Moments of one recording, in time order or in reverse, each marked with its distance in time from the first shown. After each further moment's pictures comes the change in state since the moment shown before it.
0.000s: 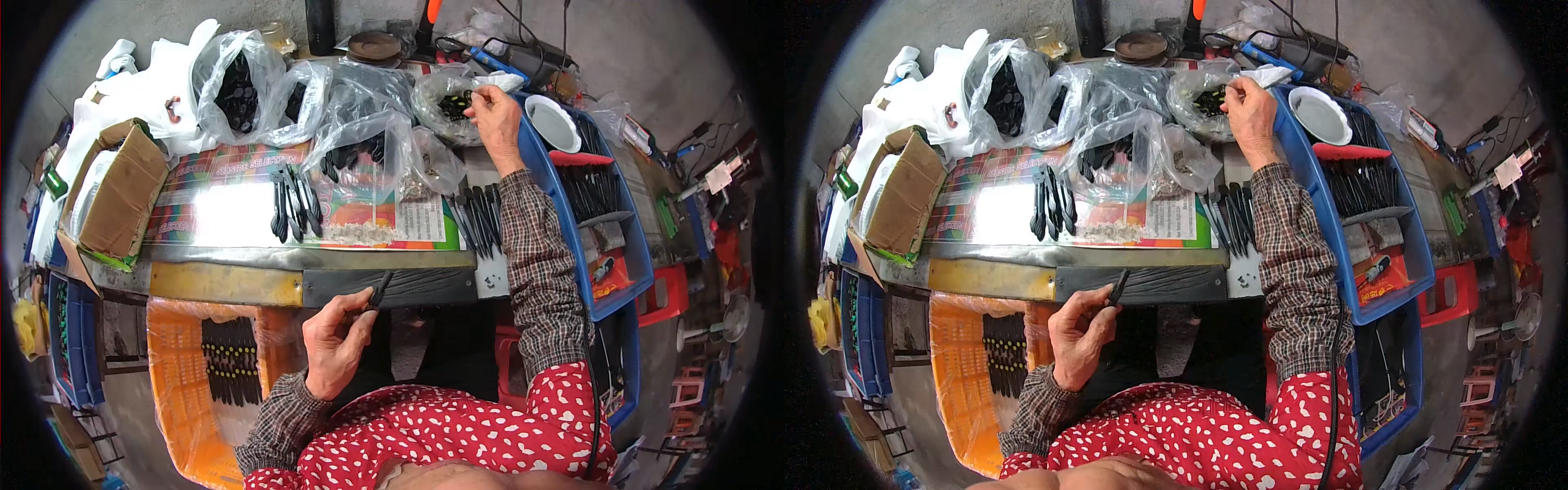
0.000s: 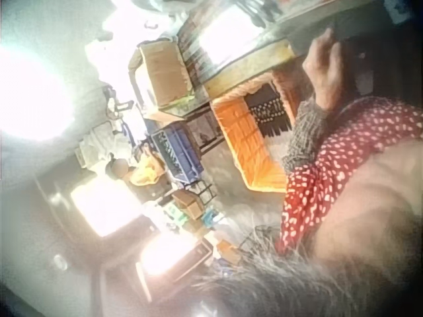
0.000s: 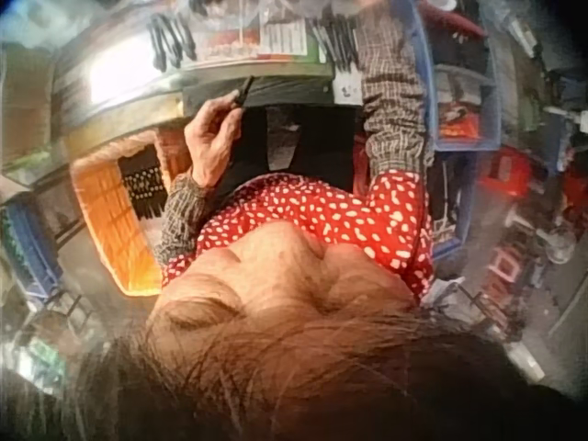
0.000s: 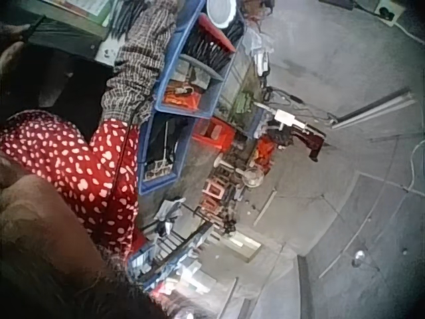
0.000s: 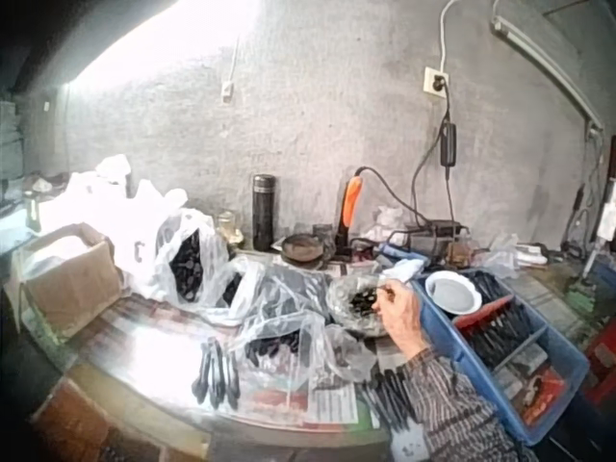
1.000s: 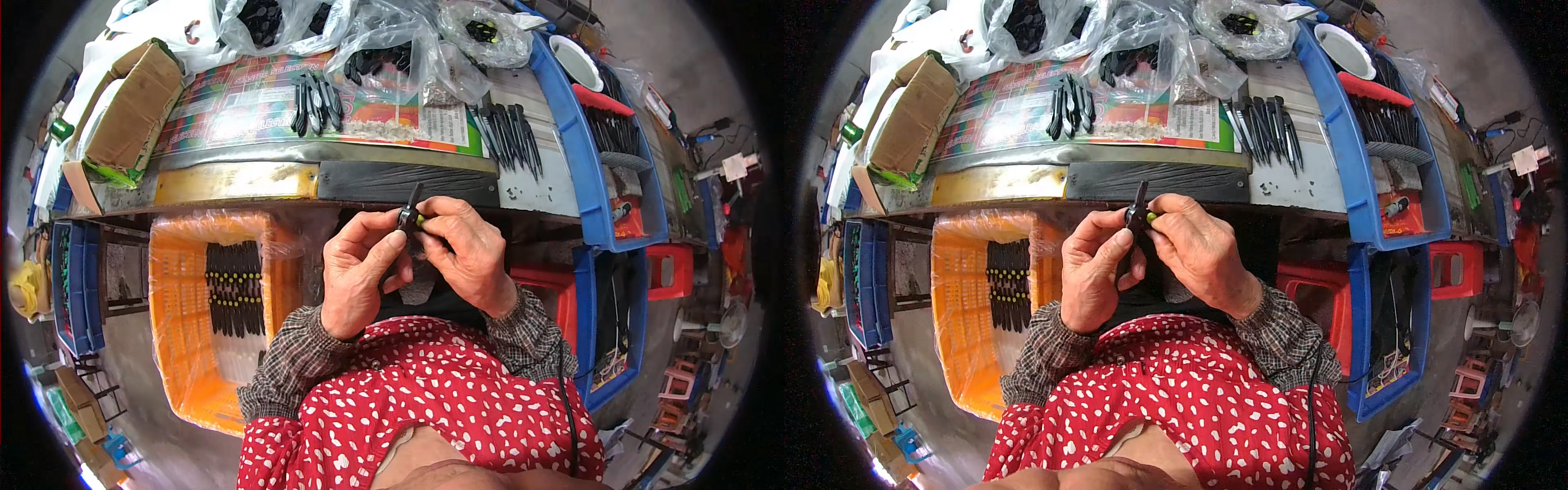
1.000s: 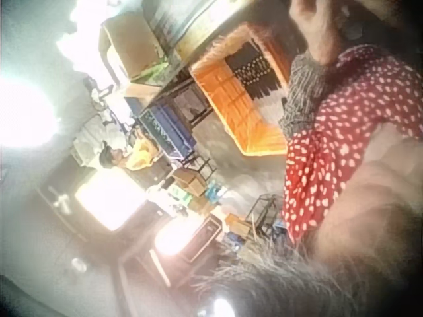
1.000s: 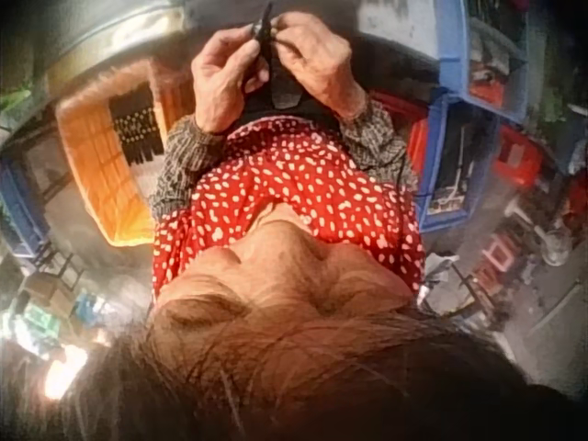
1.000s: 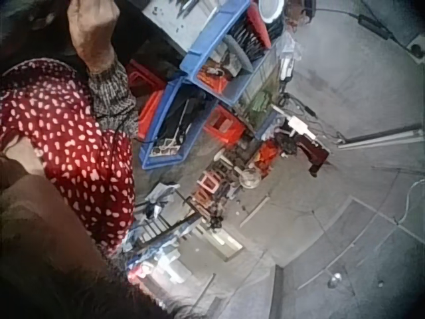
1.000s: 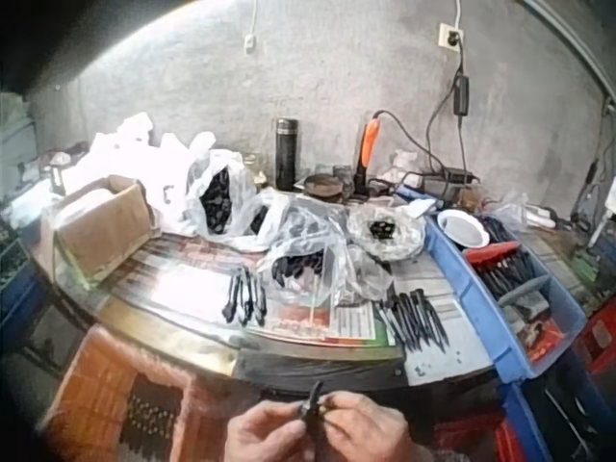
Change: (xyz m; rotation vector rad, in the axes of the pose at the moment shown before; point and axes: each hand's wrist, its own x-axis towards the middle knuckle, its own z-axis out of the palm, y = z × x) left_hand -0.042 0.017 0.014 -0.691 -0.005 -0.262; right_hand -0.258 -0.180 -0.045 0.083 -0.410 -0.404
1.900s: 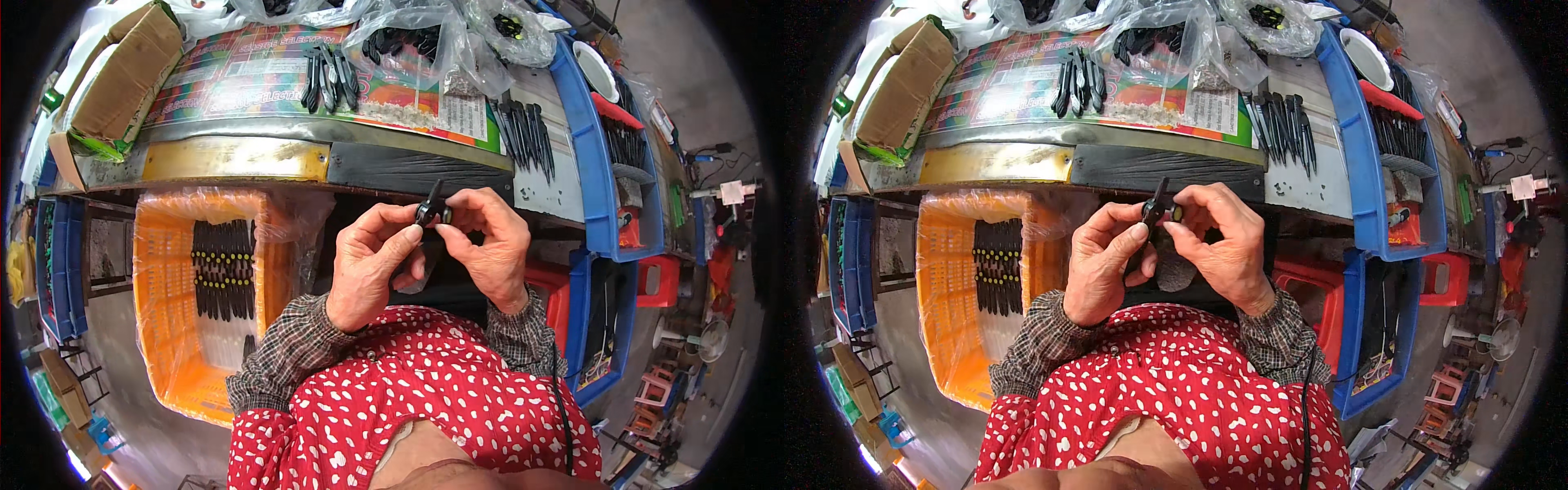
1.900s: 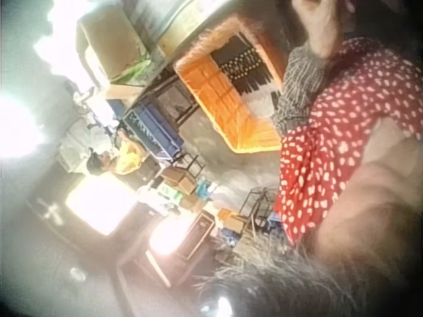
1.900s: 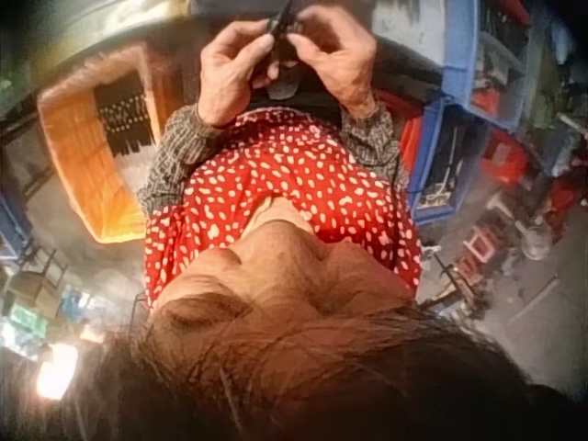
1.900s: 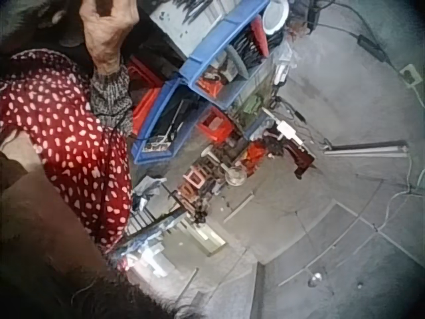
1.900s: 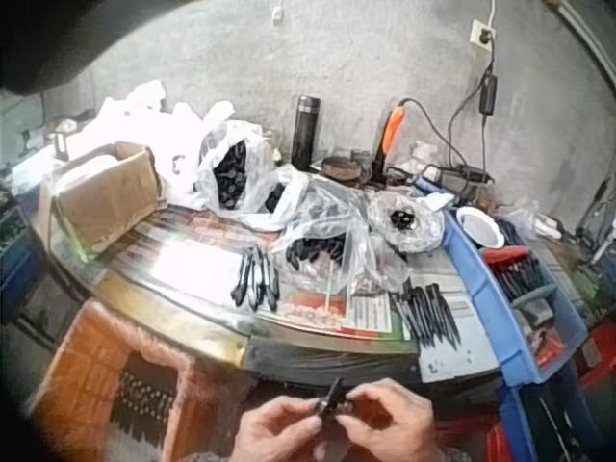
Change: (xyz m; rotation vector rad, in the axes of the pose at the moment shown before) left_hand 0.004 -0.005 -0.010 -0.067 -0.009 -0.096; right_hand -0.006 0.000 0.004 0.260 -0.004 0.494
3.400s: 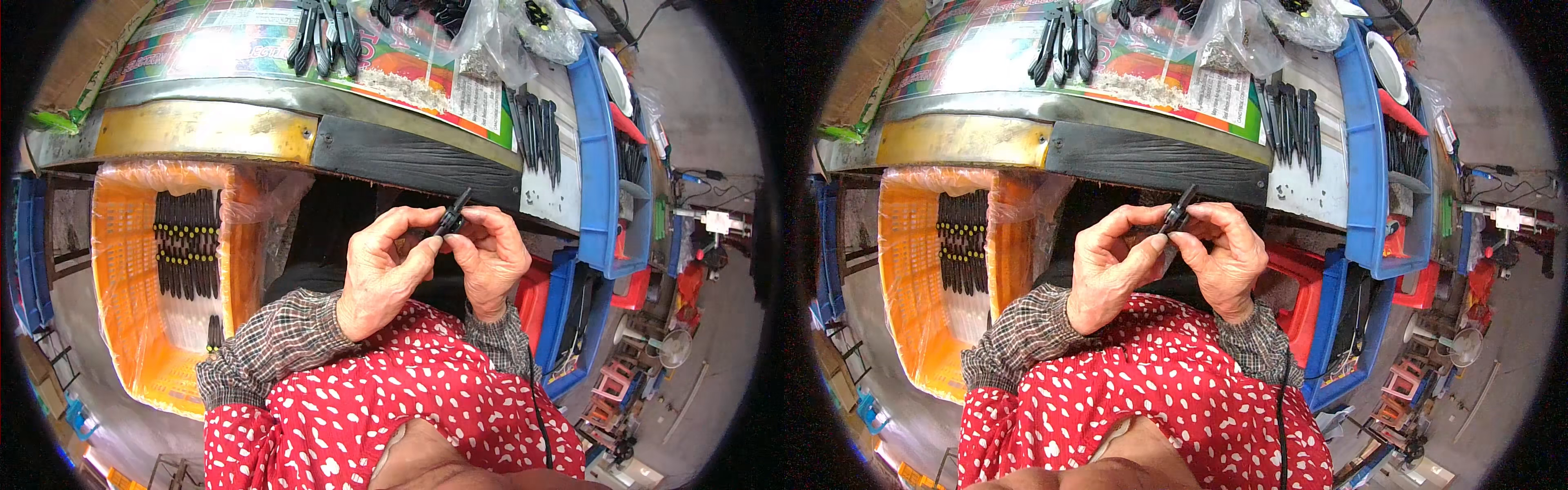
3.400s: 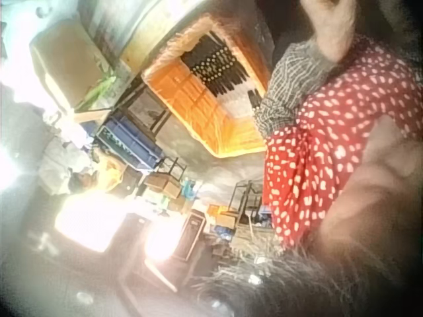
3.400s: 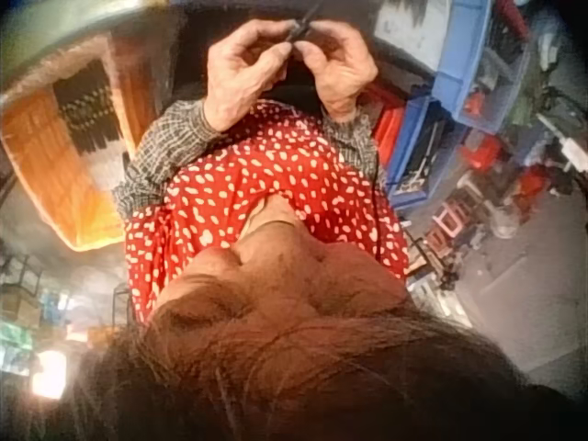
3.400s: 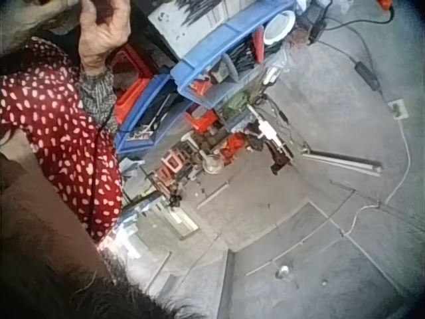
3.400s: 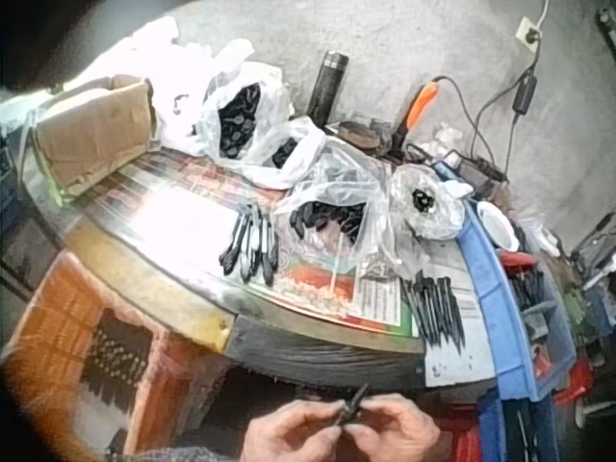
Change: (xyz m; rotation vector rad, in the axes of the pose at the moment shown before) left_hand 0.012 -0.027 0.000 0.129 0.061 -0.005; right_hand -0.024 0.034 0.012 0.210 0.154 0.103
